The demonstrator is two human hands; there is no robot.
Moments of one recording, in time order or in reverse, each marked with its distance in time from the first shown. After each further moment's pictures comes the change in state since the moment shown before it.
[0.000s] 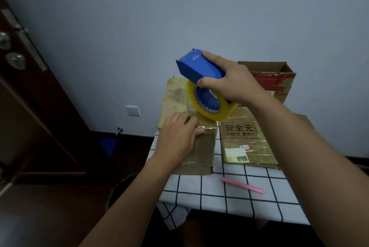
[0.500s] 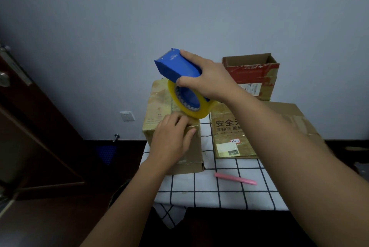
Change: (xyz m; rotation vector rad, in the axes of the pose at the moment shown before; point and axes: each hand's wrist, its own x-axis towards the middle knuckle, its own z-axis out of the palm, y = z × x) left_hand 0.001 0.023 0.008 -0.077 -0.043 -0.015; right_hand -0.002 0.010 -0.002 0.042 0.021 -0.010
